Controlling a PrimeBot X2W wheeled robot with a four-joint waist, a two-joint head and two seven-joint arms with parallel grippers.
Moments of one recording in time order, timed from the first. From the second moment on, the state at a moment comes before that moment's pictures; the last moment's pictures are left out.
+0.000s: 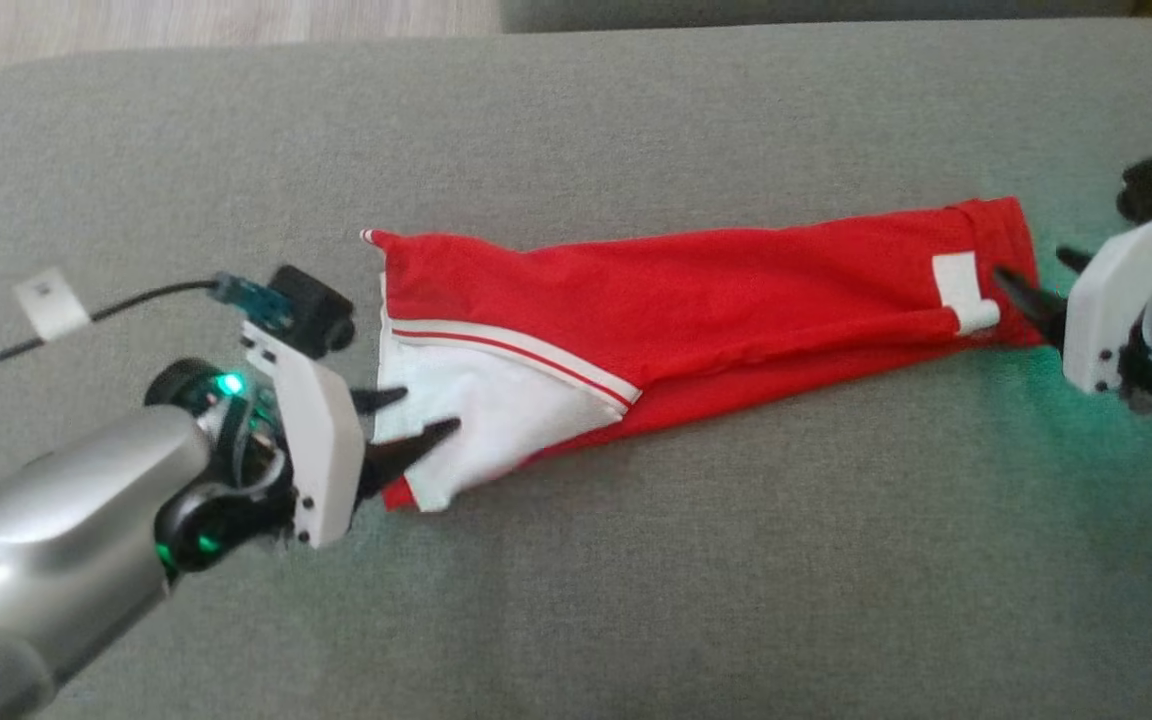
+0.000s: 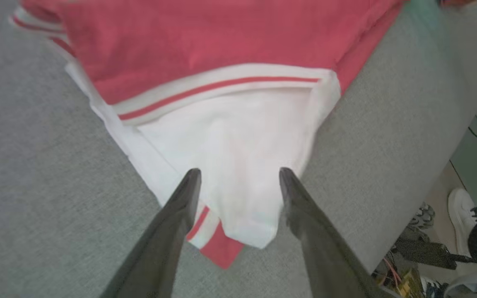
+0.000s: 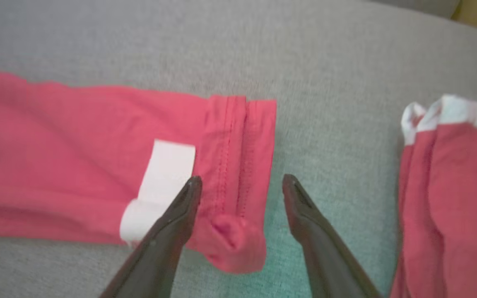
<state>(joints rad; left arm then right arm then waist) -0.90 0.68 -1.32 0.20 -1.29 -0.13 0.51 -0.90 -0.66 1.12 0.82 1.10 0.13 0.29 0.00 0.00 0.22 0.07</state>
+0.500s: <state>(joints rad) -0.79 0.53 -0.99 0.40 -1.18 0.04 -0.24 -0.93 -0.51 0.89 0.86 1.08 0.13 -0.25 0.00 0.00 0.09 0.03</state>
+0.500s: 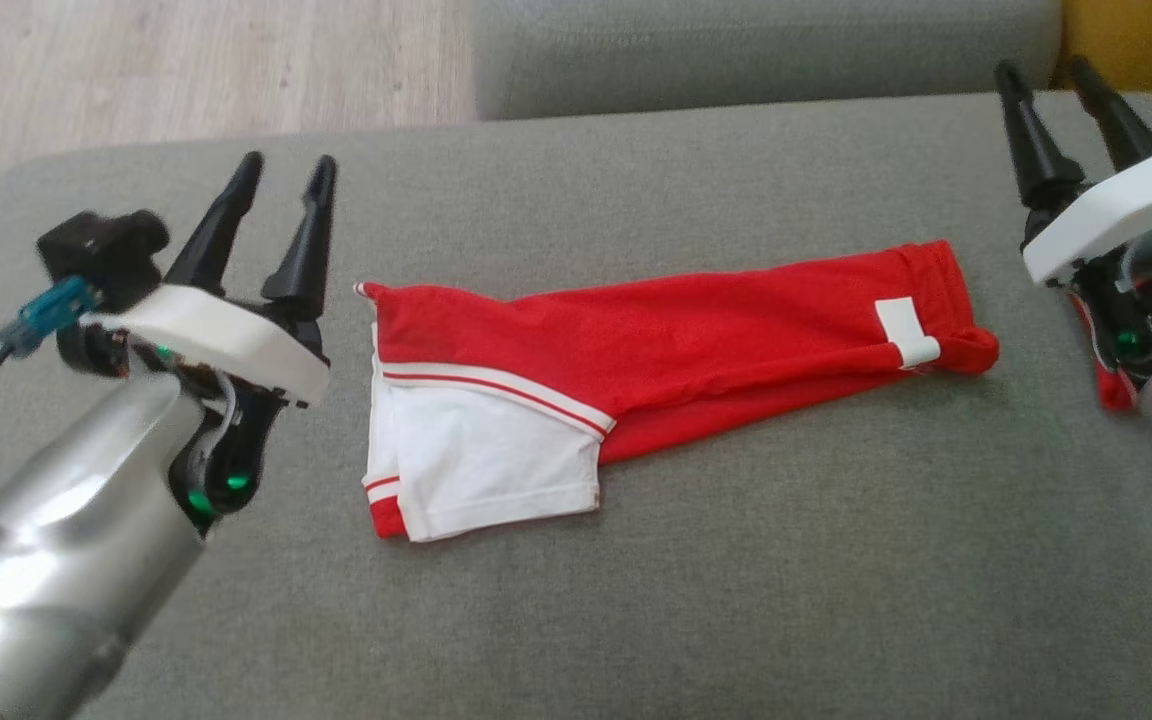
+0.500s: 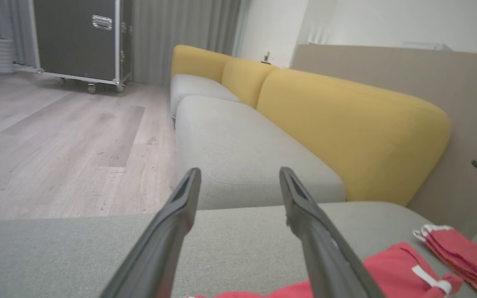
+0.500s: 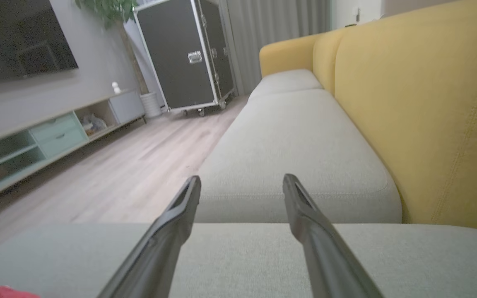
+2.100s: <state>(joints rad) -0.30 0.04 -0.20 0.37 -0.46 -0.12 -0.26 -0.56 -0.08 -0.43 0.88 -0.09 0.13 -0.09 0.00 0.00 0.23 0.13</state>
